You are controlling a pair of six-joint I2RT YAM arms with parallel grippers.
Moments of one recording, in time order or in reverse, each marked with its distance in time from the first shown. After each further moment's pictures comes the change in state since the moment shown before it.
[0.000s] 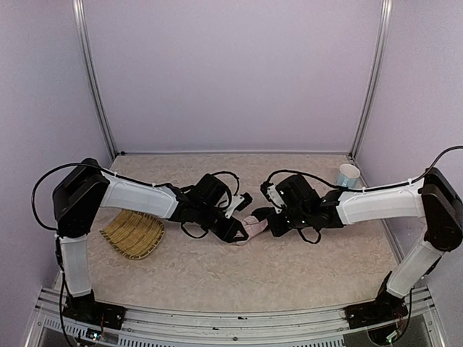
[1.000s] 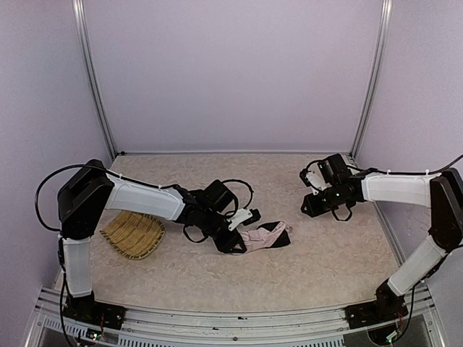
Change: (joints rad) left arm -0.043 0.038 0.059 -0.174 -0.005 0.282; right arm -0.413 -0.063 0.013 -0.213 -0.299 -0.146
